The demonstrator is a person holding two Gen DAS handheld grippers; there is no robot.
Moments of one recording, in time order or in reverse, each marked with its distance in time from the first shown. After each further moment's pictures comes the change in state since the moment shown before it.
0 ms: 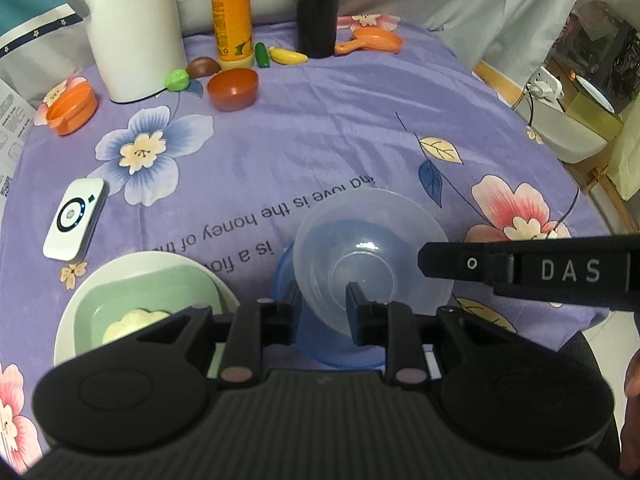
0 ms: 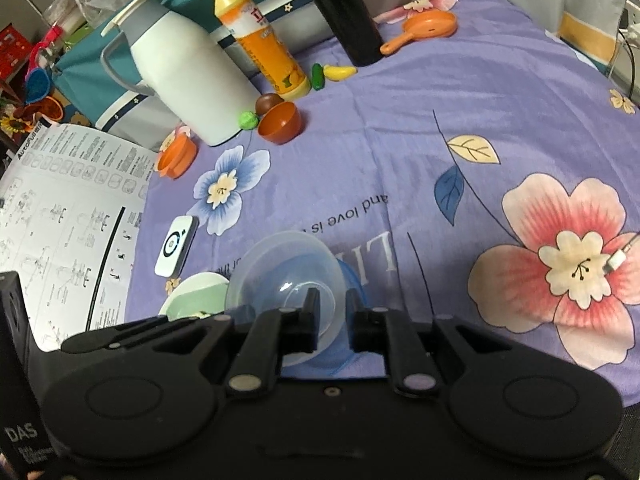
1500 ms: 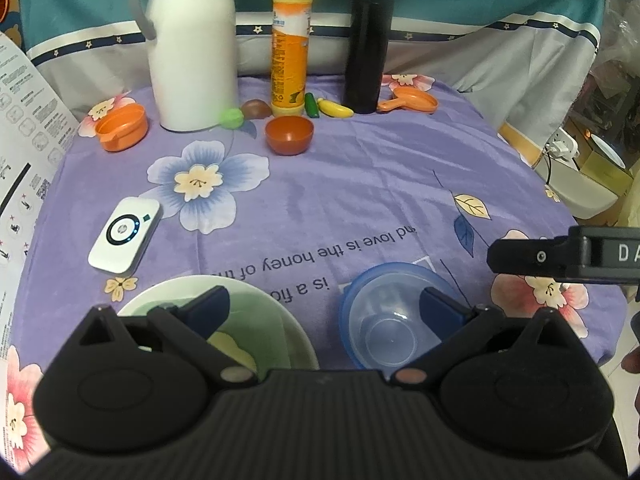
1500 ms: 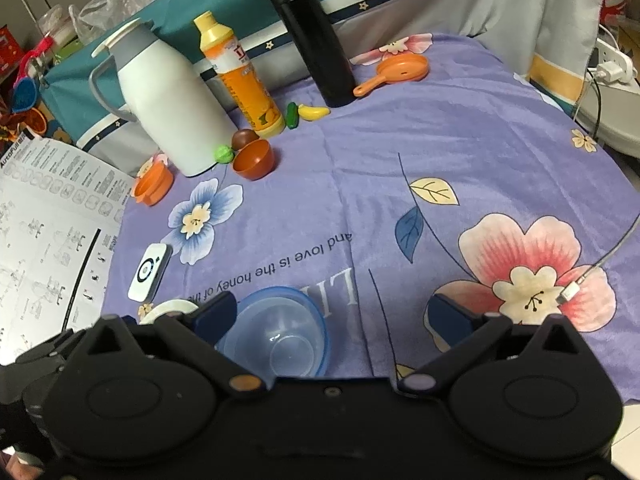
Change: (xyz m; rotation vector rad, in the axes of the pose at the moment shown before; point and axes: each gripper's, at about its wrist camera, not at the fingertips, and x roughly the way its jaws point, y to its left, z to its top) left arm -0.032 0.039 -0.008 -0.086 -0.166 0.043; right arm -0.016 0.000 0.000 -0.033 -0.119 -0.110
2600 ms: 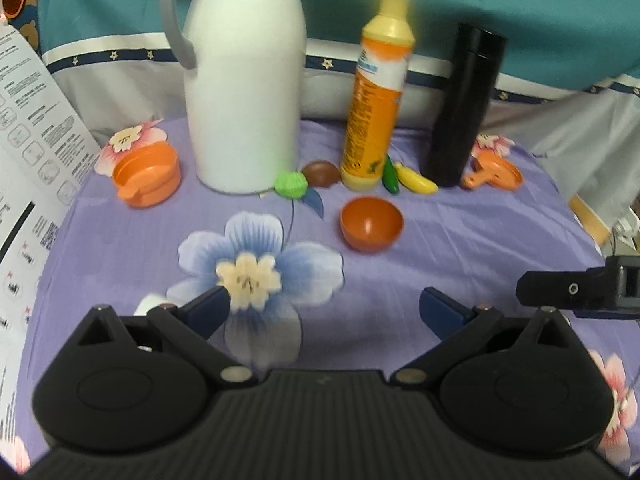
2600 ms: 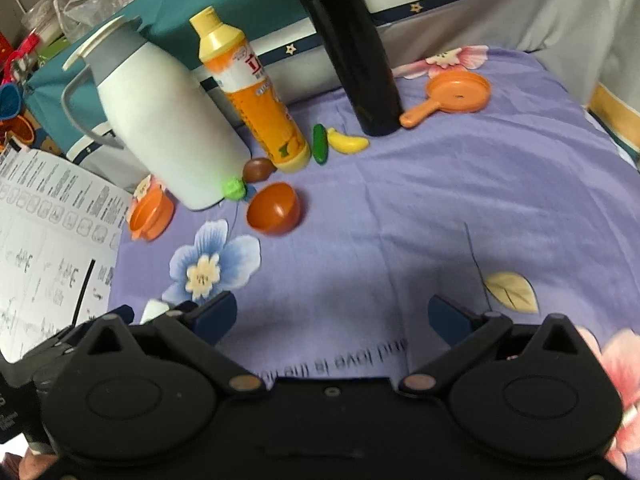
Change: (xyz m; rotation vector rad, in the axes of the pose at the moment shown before) left arm 0.088 0.069 0.102 -0.107 -0.069 0.080; right arm 0.092 0.041 0.102 -0.029 0.034 0.031
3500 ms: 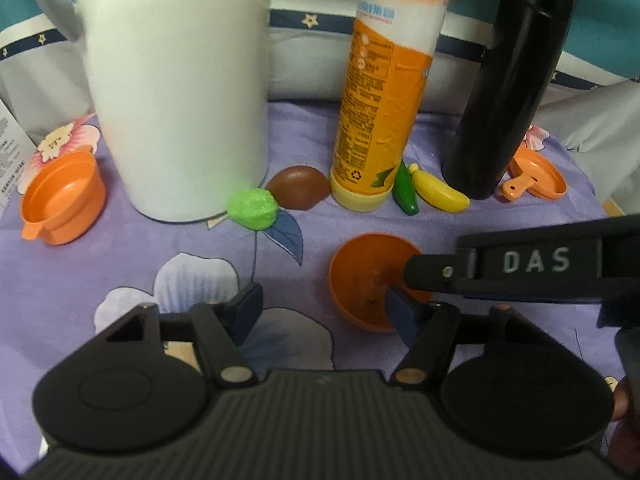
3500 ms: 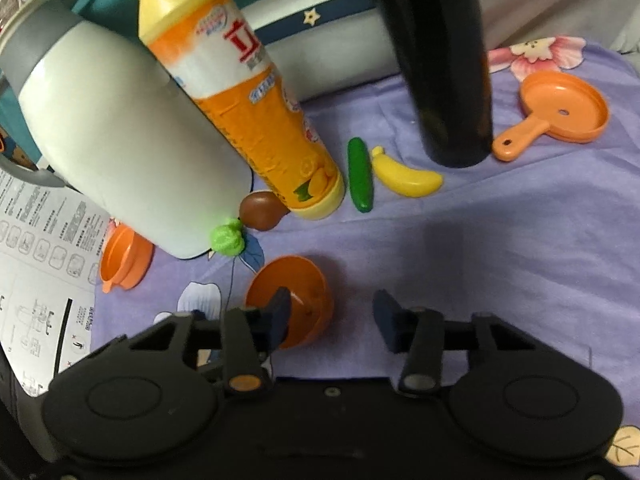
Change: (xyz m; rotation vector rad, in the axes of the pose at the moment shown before) left arm 0.130 -0.011 0.039 0.017 0.092 -0.019; right arm 0.152 0.034 0.080 -0.003 0.061 0.030
